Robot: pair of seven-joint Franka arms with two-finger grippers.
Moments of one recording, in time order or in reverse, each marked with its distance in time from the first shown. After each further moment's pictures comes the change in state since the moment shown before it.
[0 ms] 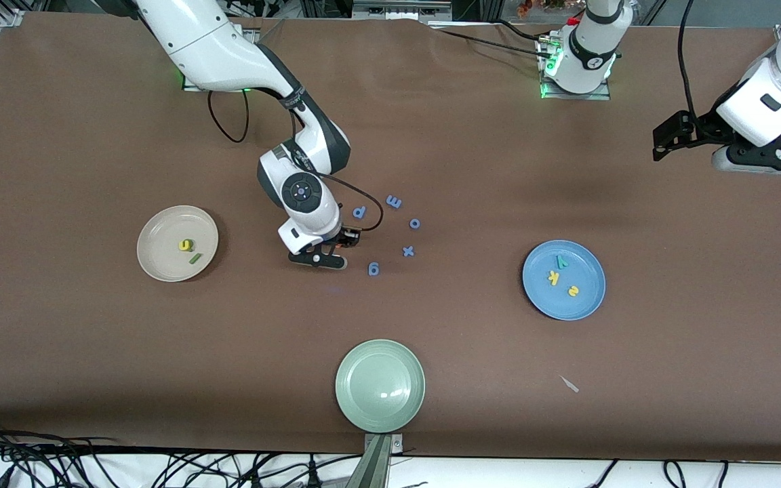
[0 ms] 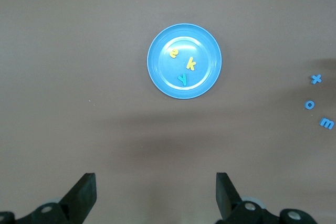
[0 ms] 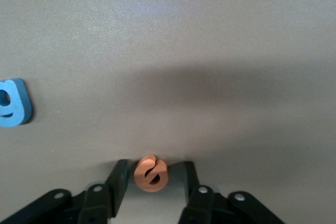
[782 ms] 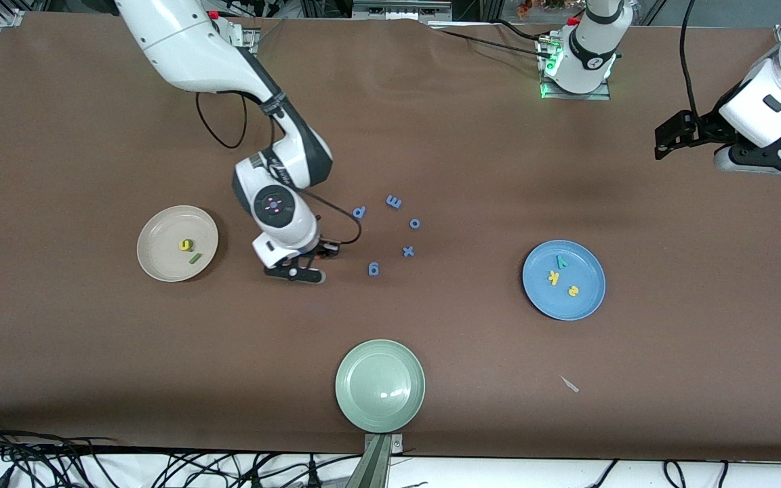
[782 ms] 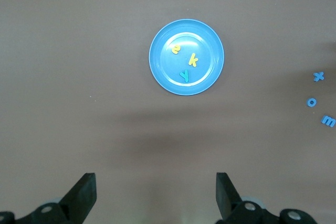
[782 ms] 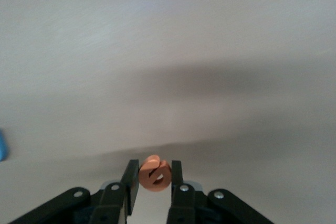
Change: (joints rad) left arm 0.008 0.000 0.001 0.000 0.000 -0.018 0.000; right arm -0.078 -0.056 -0.049 0.049 0.001 -0.153 -0.143
